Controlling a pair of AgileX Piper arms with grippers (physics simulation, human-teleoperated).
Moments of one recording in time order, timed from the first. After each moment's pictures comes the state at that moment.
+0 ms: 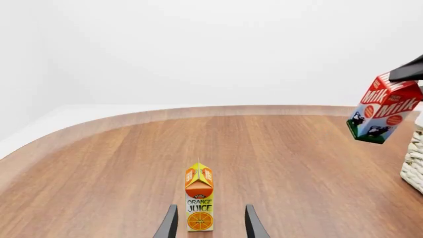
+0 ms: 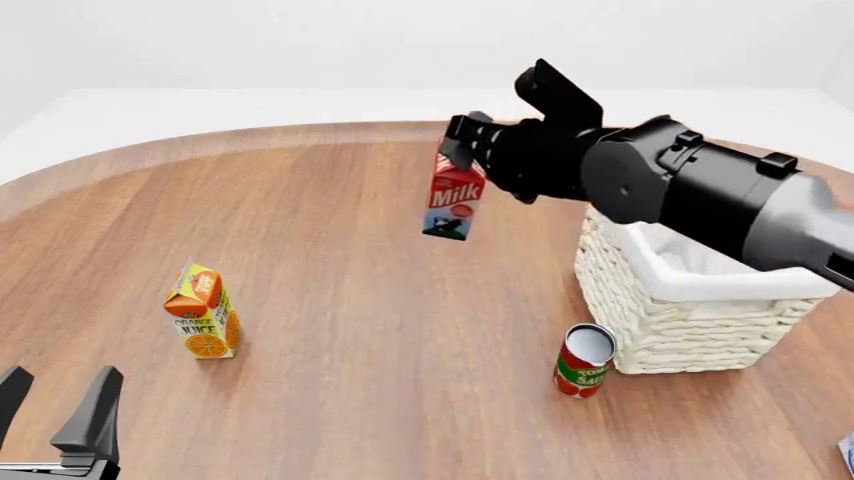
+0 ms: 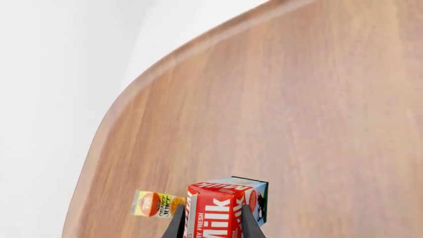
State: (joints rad) left arm 0.00 0.00 0.00 0.00 0.00; right arm 0.55 1.57 -1.33 0.30 0.72
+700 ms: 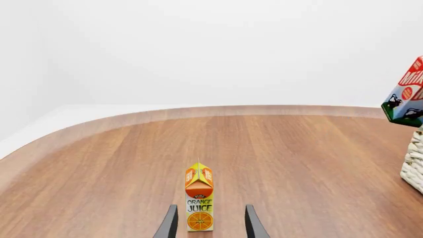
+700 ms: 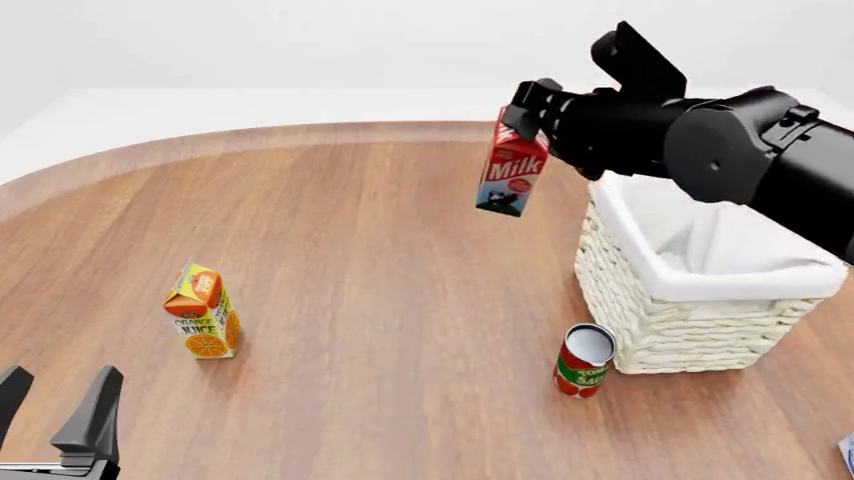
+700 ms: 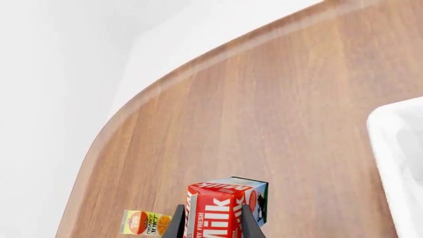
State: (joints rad) left arm 0.00 0.00 0.00 0.00 0.00; right arm 0.43 1.45 -1.31 0.36 0.68
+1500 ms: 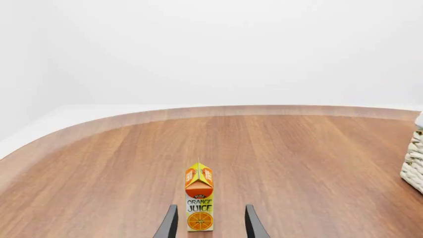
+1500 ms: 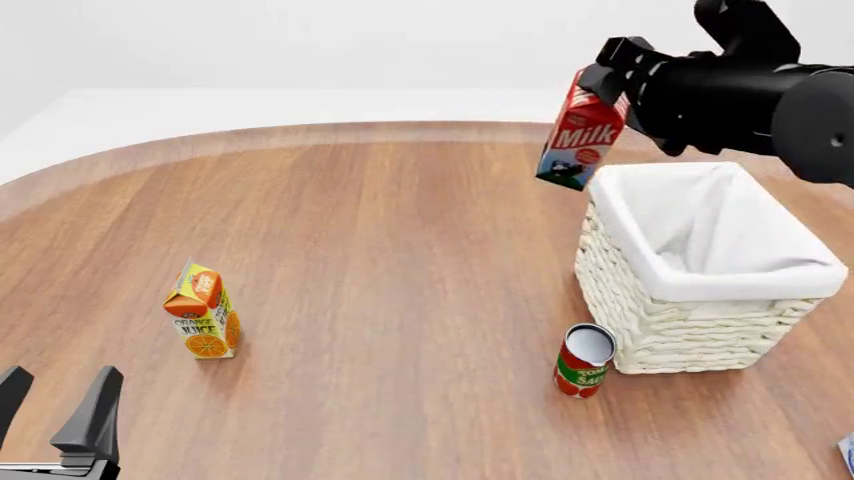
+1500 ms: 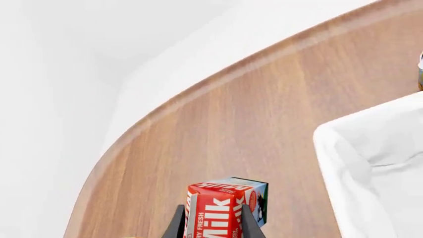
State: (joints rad) left arm 0.00 0.00 0.00 0.00 0.00; right arm 0.30 1.33 -1.31 0.43 0.68
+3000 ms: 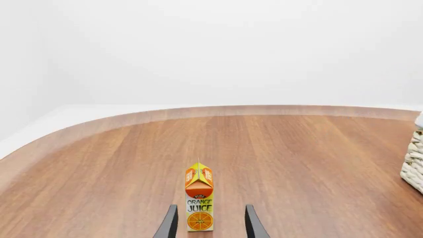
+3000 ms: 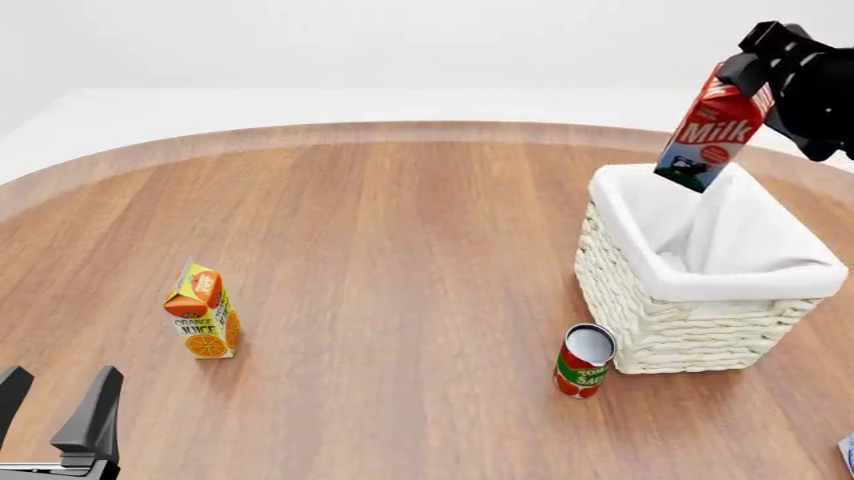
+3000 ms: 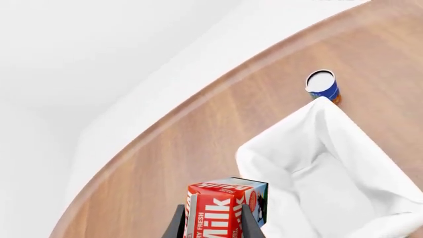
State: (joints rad) left arm 0.00 0.00 0.00 0.00 0.00; right arm 0.01 1.19 -1.27 0.52 0.66
